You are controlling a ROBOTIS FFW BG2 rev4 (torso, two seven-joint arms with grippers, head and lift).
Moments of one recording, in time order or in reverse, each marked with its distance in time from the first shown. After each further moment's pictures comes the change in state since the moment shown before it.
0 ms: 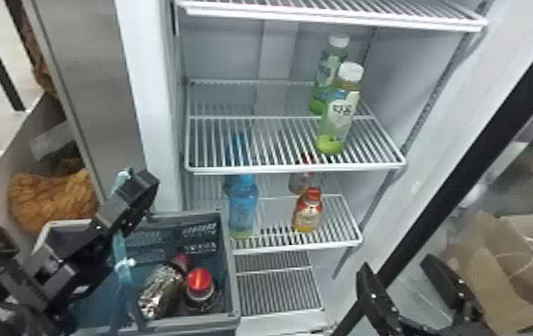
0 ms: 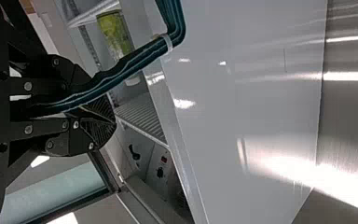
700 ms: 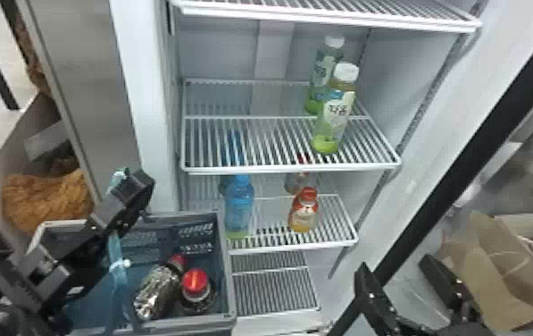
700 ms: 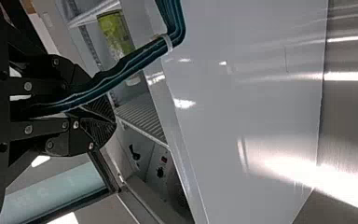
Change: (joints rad) left arm 0.001 -0.001 0.002 0.000 -0.001 0.002 0.000; right arm 0.009 0.003 -0.004 -0.009 0.000 -0.001 -0.003
